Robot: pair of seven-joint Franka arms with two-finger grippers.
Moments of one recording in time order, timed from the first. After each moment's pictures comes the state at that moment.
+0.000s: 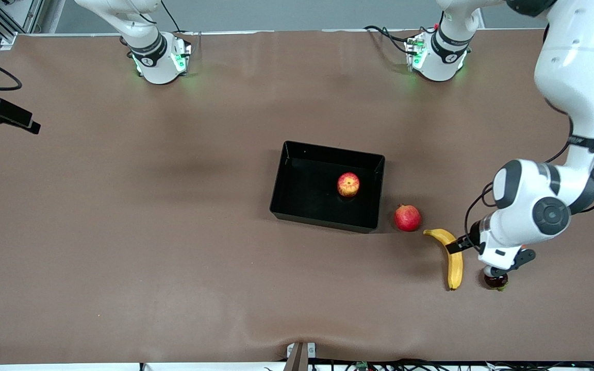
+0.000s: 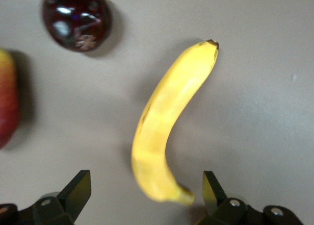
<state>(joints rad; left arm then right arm) 0.17 0.71 -0.32 -1.56 0.21 2.23 -0.61 -0.12 0.03 0.05 -1.46 0.05 1.38 0.09</state>
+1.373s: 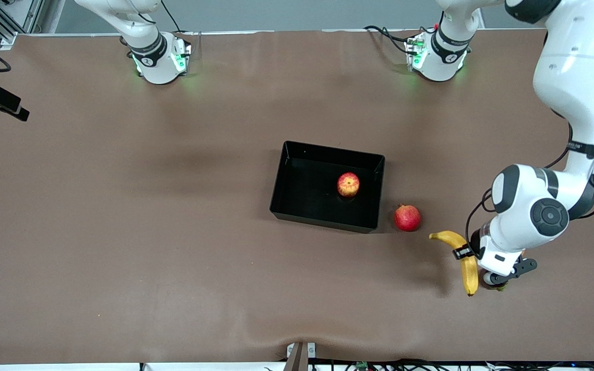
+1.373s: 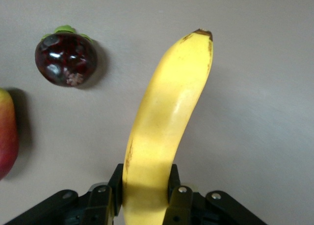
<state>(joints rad) 0.16 0.67 -0.34 -1.52 0.26 2.20 -0.57 -0.11 -0.02 0.04 -1.45 0.03 1.36 0.09</state>
